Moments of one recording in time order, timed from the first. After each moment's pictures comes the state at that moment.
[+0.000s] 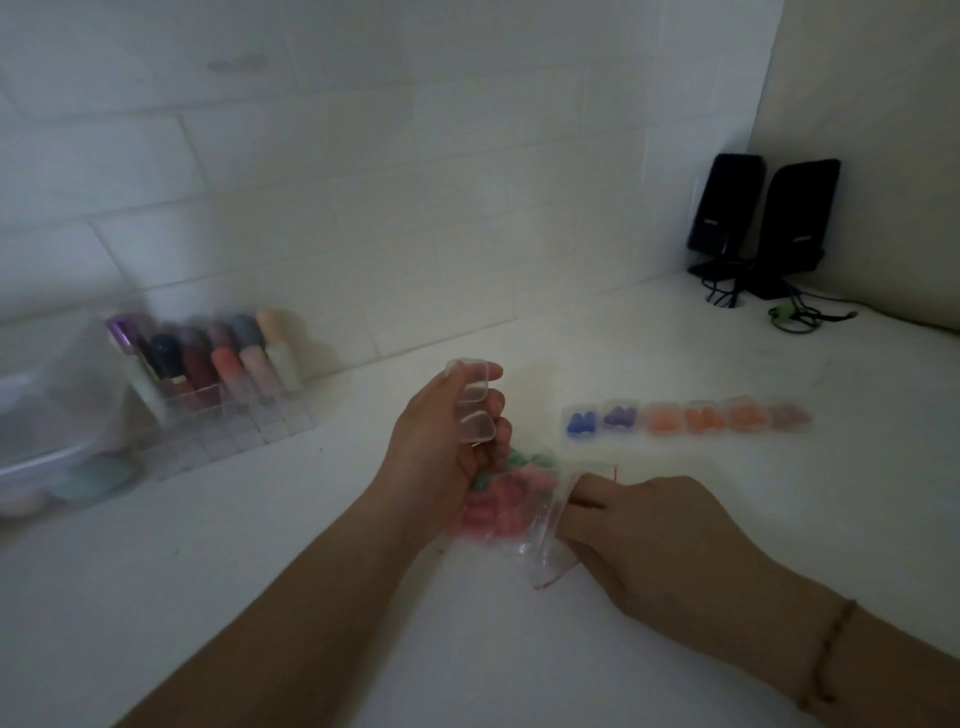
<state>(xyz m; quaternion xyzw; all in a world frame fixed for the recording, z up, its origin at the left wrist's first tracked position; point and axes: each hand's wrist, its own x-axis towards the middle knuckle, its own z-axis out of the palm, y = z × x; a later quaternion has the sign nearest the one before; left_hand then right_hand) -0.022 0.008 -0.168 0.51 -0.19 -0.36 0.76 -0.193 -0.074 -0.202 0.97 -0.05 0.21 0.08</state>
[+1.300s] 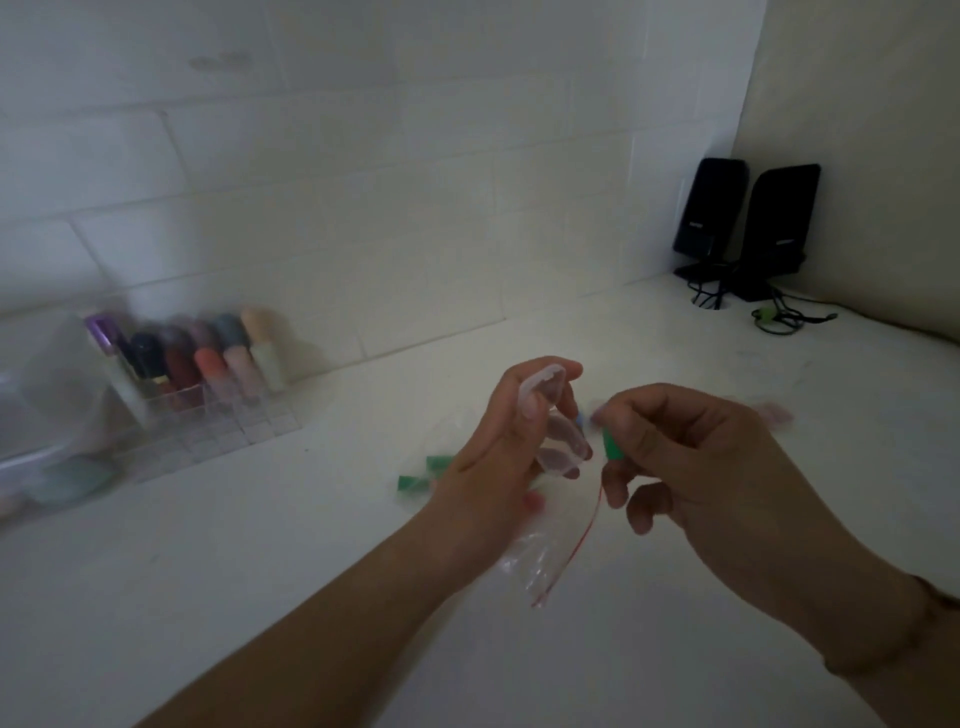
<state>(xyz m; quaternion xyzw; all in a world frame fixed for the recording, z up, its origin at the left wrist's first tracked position) -0.072 0.016 -0.164 0.54 -0.49 -0.27 0.63 -0.208 -0.069 -0.140 0.64 -0.17 0.33 -0.67</state>
